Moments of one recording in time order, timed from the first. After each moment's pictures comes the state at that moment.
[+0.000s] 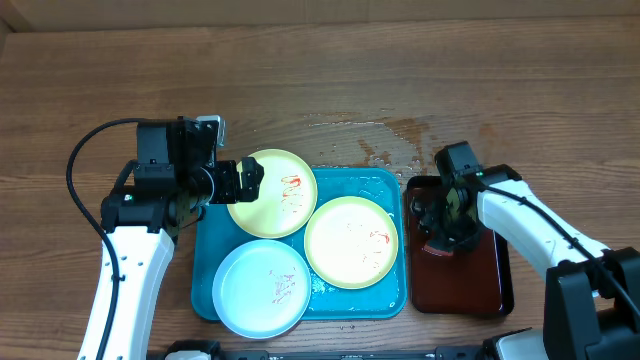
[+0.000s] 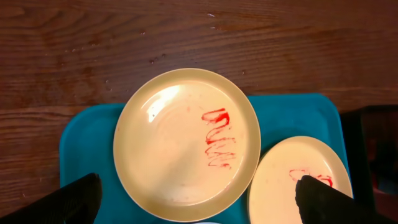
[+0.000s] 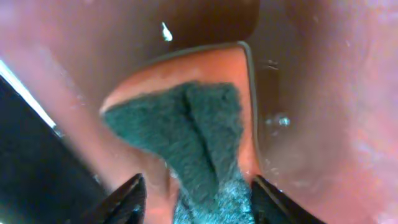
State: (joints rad) left arm -0.02 1.24 1.04 -0.78 0.30 -0.10; right arm 0.25 1.61 0.88 -0.84 -0.07 0.72
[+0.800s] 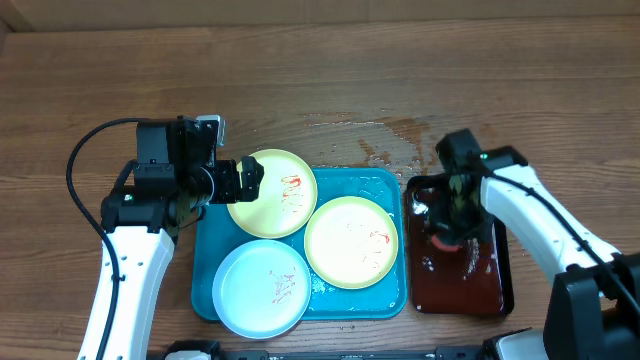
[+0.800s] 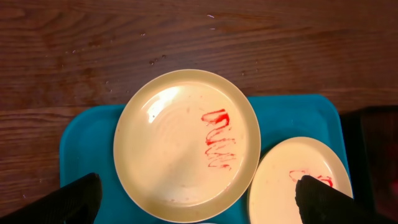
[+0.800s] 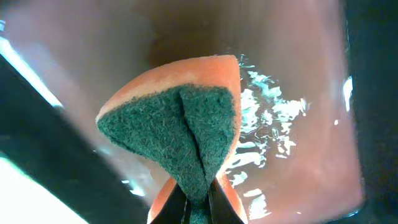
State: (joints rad) left arm -0.02 1.24 1.04 -0.78 0.30 -0.10; right arm 0.25 1.61 1.04 -1.09 0.01 0.72
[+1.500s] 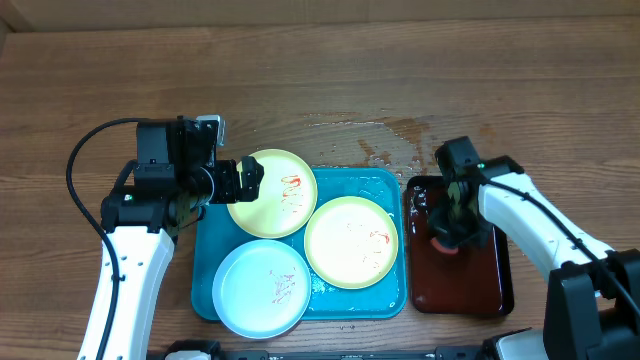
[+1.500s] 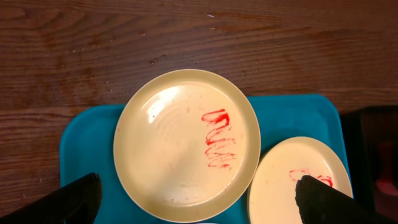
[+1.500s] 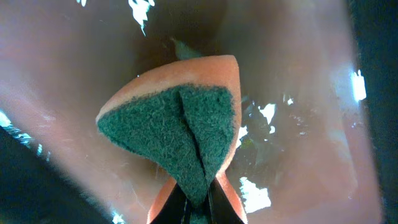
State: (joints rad) left arm -0.02 1.24 1.04 -0.78 0.30 -0.10; right arm 0.25 1.61 0.93 -0.95 0.04 0.77
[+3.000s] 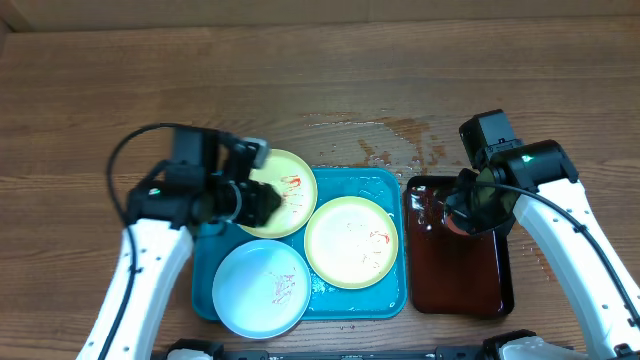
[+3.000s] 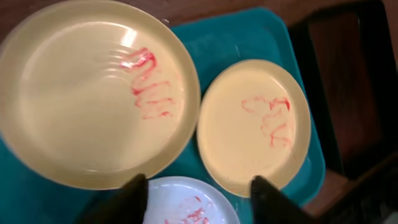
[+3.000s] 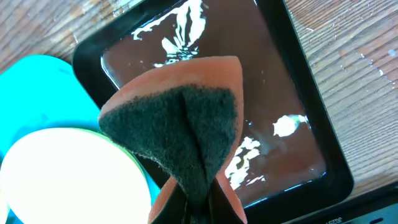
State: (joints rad) left arm -0.18 1.29 1.05 -0.94 0.42 0.03; right arm 0.24 1.40 1.21 -1.29 0.05 0.78
